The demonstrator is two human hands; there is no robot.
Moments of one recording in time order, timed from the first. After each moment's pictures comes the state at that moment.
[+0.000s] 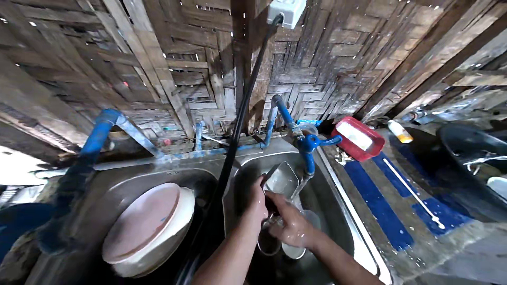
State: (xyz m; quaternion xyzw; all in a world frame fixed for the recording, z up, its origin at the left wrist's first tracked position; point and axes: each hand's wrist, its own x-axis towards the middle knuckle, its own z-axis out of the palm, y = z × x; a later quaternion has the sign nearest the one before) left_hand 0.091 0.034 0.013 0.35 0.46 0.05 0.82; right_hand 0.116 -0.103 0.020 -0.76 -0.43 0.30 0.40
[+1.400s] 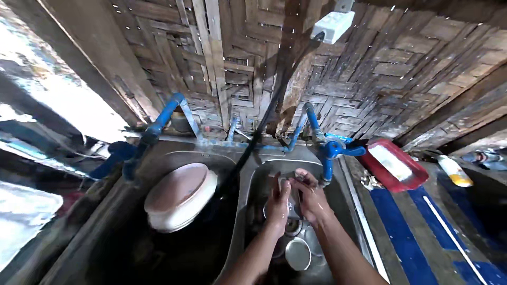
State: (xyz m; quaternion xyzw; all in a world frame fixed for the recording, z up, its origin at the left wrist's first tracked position) left_hand 0.069 -0.009 -0.005 0.50 0.36 0.24 0.75; right_hand 0.153 -0.063 0.046 -0.59 -0.11 0.32 0.73
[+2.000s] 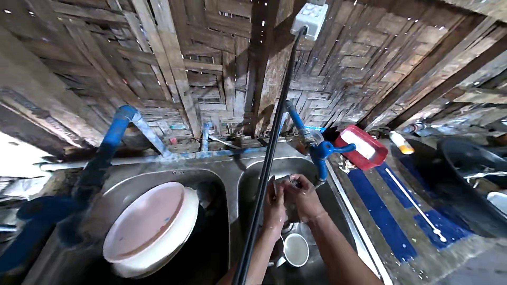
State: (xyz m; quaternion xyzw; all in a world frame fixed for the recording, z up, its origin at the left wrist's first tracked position) left_hand 0.077 -0.006 -0.024 0.54 0.32 0.18 0.76; right_hand 0.150 -0.070 0.032 -0.71 -0.09 0.22 0.66
